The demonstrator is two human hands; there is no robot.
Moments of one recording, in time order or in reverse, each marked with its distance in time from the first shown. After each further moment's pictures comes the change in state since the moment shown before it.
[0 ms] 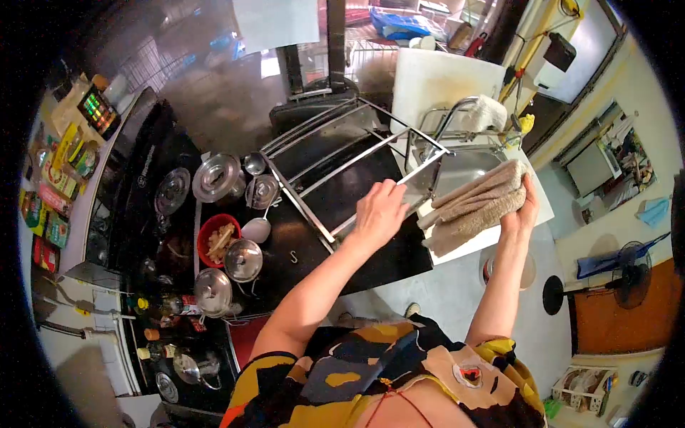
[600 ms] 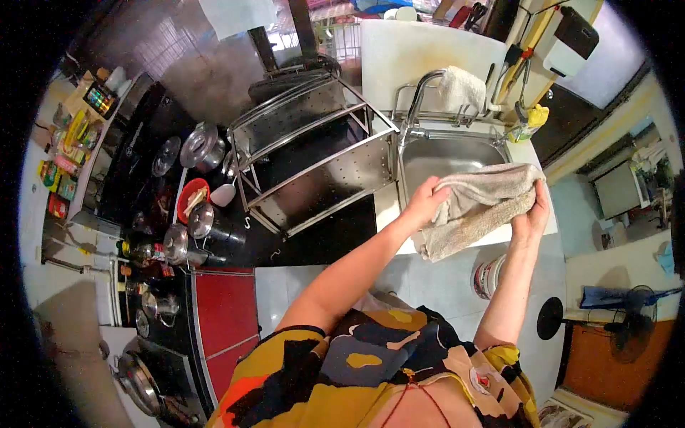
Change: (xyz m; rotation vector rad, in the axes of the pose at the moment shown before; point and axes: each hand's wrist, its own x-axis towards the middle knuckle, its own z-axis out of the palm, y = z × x) left_hand 0.071 0.098 0.267 -0.948 -0.097 -0.583; right_hand 0.084 -0.139 -0.121 -0.023 0.092 0.172
